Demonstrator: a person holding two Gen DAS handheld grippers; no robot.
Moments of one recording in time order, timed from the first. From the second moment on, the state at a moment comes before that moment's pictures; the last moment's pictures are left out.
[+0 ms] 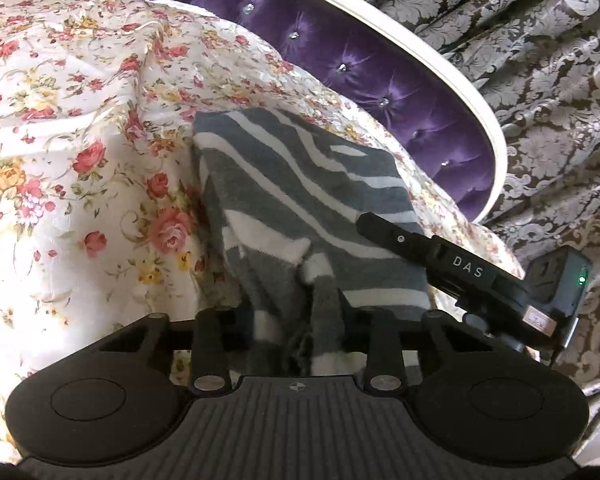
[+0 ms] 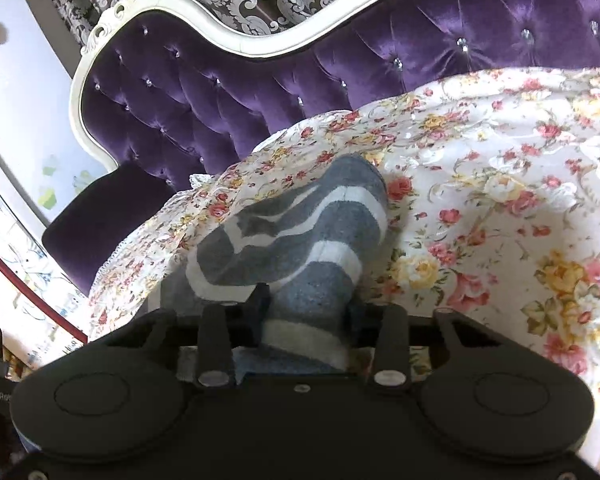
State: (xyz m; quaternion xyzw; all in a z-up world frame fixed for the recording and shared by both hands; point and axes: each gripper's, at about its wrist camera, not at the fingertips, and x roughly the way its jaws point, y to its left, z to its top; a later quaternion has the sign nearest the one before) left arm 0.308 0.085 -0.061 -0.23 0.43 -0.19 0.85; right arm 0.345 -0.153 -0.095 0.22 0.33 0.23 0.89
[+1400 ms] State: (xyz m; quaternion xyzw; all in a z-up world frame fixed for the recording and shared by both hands) left arm 0.030 0.048 -0.014 -0.09 0.30 -0.11 0.94; right arm 0.075 -0.171 -0.042 0.09 0.26 0.16 0.95
